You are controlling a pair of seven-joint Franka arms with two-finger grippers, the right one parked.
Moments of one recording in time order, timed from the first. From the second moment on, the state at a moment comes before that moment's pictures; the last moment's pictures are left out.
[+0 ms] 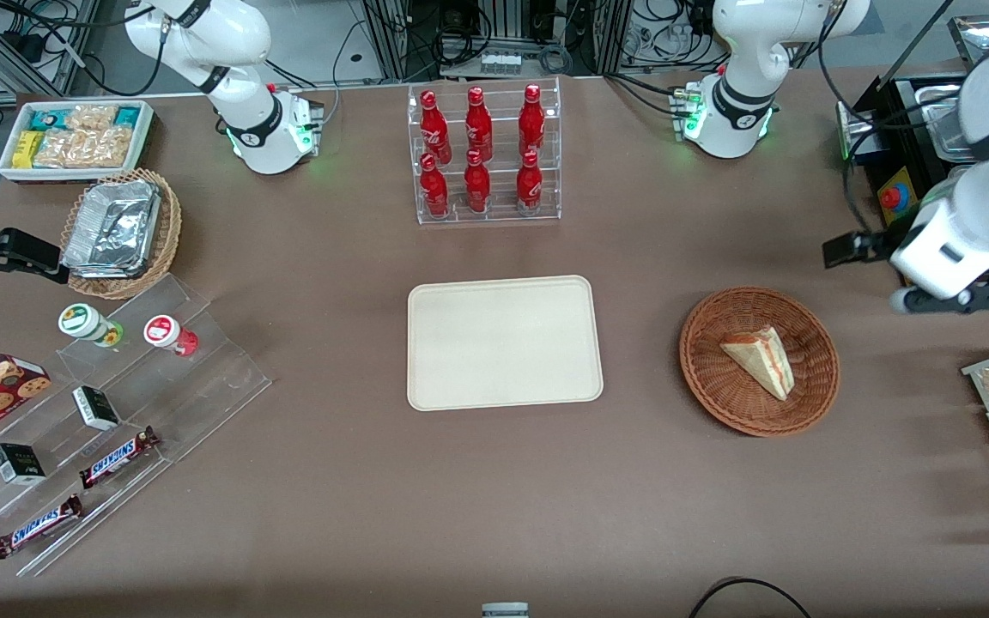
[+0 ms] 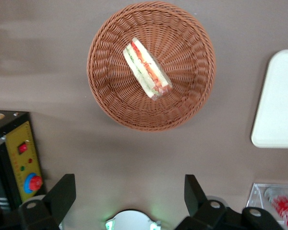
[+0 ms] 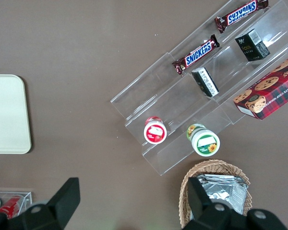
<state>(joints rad) -0.02 0.09 -0.04 -1.70 0.02 1.55 -0.15</state>
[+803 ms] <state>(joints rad) -0.04 0.26 -0.05 -1.85 0.02 1.87 -0.42</state>
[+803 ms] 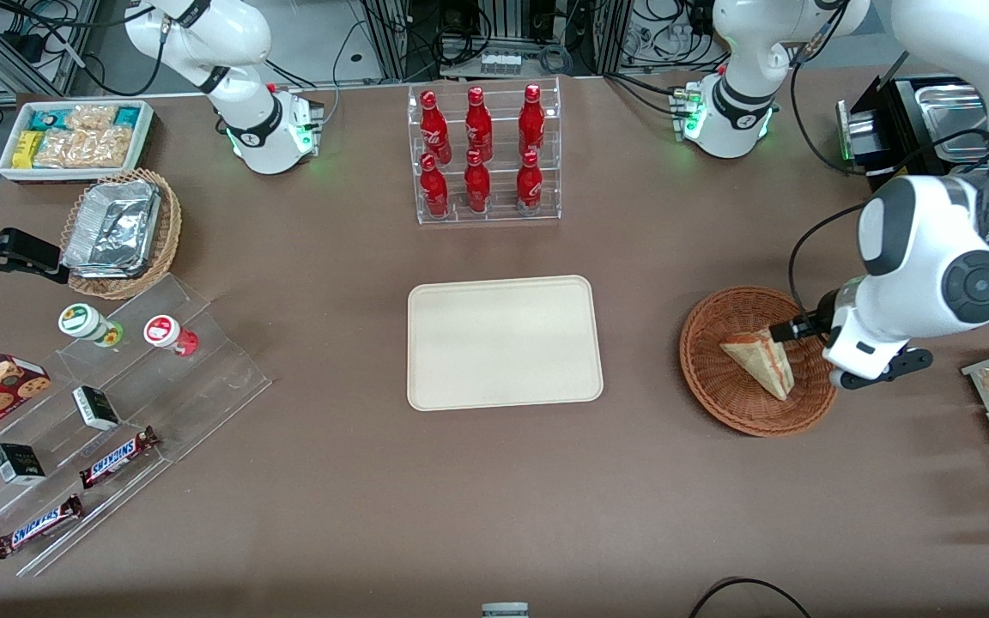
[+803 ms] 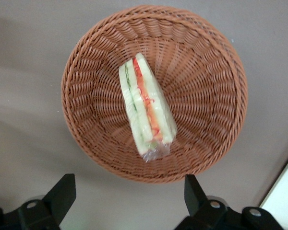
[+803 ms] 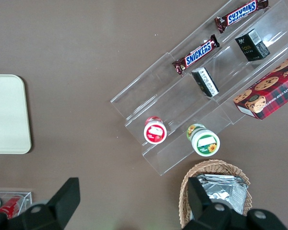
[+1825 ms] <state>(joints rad) -0.06 0.26 -0.04 -2.12 0.02 2.30 -0.66</state>
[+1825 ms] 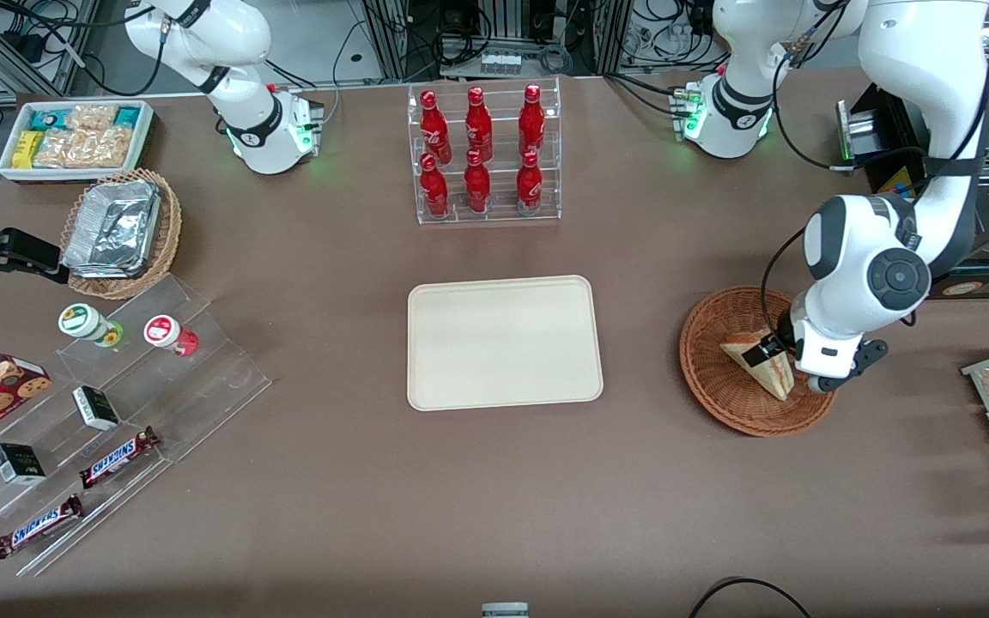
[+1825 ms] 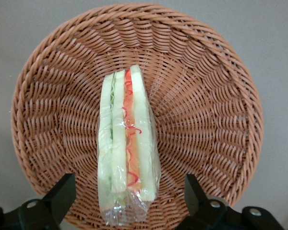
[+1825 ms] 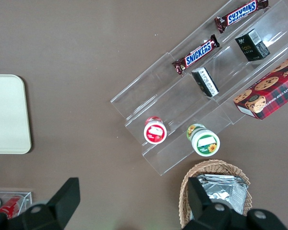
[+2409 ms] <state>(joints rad) -0.03 0.26 -0.04 -2.17 0.02 2.37 -0.69</state>
